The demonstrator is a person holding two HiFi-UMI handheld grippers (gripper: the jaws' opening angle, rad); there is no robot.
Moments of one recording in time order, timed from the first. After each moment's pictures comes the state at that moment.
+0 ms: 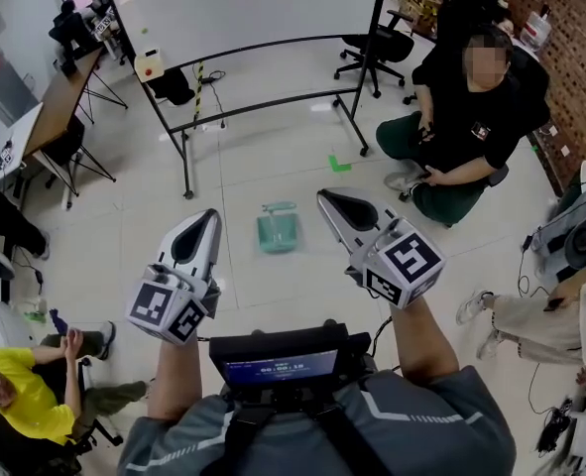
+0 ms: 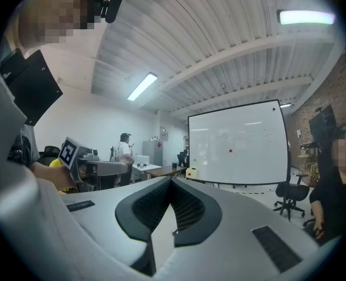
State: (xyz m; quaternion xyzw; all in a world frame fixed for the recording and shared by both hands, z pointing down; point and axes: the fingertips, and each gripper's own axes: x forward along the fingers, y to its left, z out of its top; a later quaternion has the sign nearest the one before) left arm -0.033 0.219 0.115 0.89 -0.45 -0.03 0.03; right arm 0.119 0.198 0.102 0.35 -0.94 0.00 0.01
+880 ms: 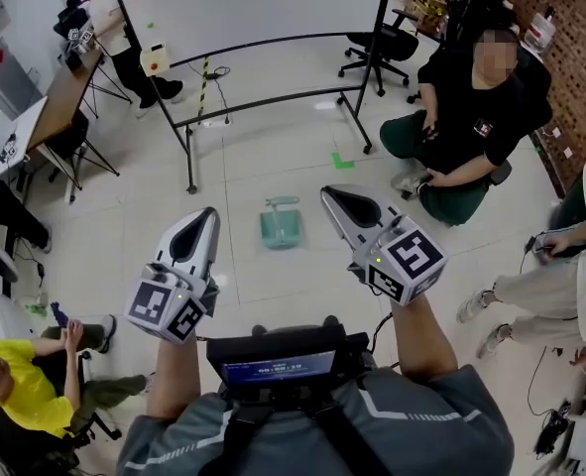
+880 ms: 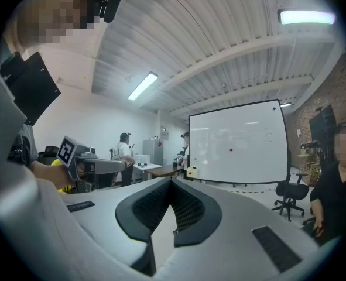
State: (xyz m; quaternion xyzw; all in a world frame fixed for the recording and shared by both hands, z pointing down) left arm -0.045 0.243 0.115 0.89 -0.46 -0.03 0.04; right arm 0.115 0.216 0.105 0.36 -0.93 0.01 0.02
